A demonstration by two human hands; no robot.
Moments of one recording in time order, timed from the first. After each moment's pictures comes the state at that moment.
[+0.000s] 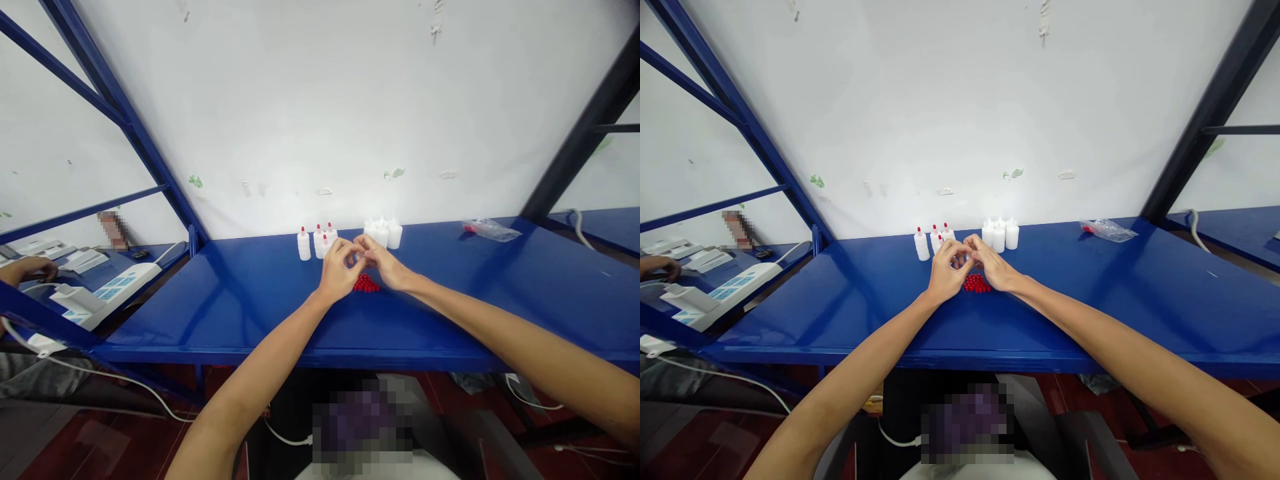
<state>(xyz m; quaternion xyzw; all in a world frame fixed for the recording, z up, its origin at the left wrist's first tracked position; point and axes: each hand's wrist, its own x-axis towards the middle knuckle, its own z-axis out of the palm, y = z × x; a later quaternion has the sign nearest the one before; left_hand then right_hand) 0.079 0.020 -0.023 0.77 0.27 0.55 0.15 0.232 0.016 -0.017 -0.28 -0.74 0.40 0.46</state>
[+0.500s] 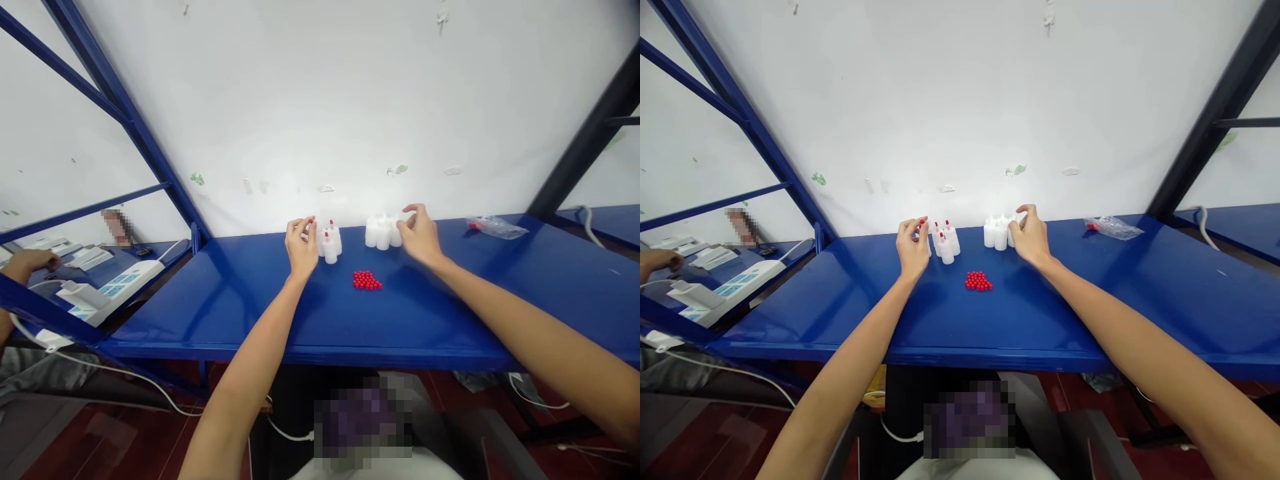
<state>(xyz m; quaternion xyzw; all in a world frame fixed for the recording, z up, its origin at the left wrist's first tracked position) 0.023 0.065 0.000 0.63 0.41 0.65 0.05 0.293 0.051 -0.003 -0.60 -0.59 0.03 0.53</state>
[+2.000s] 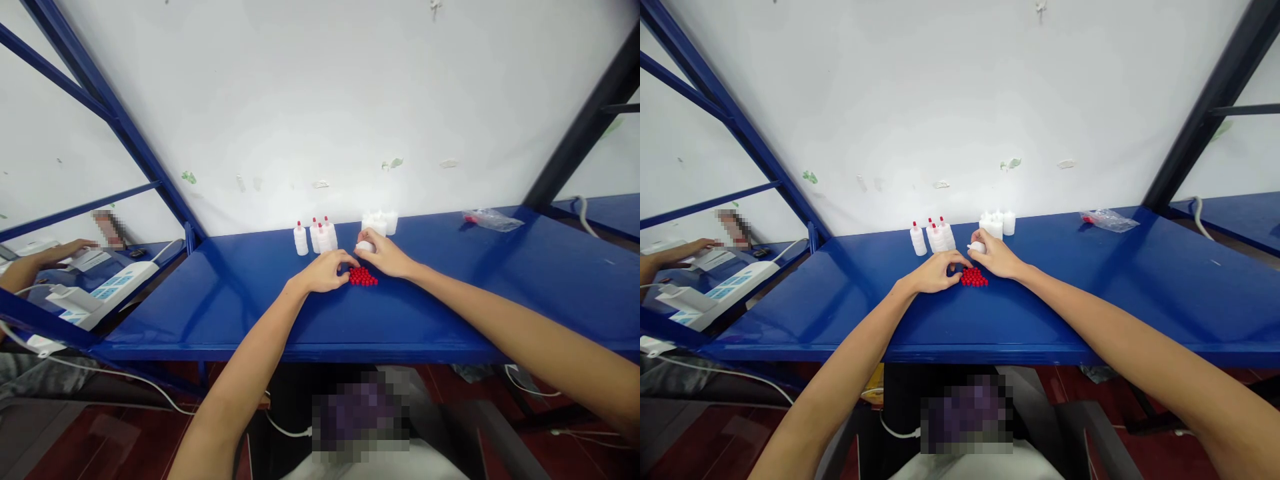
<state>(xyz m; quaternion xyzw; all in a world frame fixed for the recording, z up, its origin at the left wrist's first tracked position) 0.038 0.037 -0.011 0.93 0.25 0.20 0.16 0.250 0.031 -0.020 -0.45 -0.78 0.20 0.40</state>
